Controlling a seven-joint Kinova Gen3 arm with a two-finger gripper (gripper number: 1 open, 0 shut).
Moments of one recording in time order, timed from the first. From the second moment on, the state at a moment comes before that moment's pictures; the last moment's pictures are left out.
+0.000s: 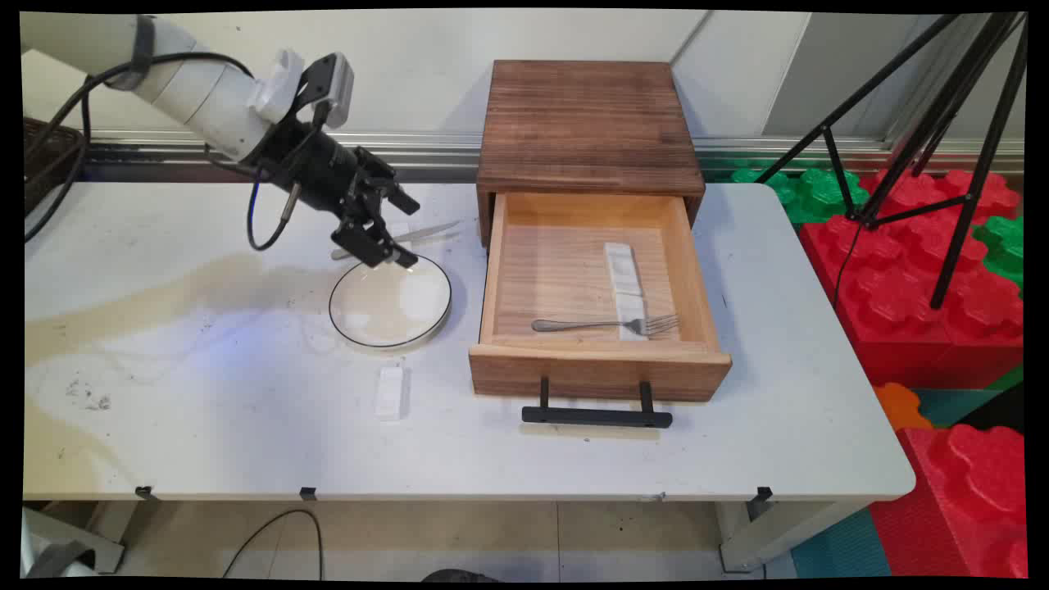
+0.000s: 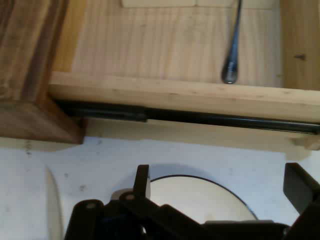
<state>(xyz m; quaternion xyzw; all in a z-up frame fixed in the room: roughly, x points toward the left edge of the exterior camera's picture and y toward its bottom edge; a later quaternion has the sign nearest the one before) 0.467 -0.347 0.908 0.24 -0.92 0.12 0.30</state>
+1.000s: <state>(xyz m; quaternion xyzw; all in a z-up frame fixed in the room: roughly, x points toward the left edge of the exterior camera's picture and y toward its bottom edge) 0.521 -0.440 0.888 0.29 -0.91 0.14 0.24</state>
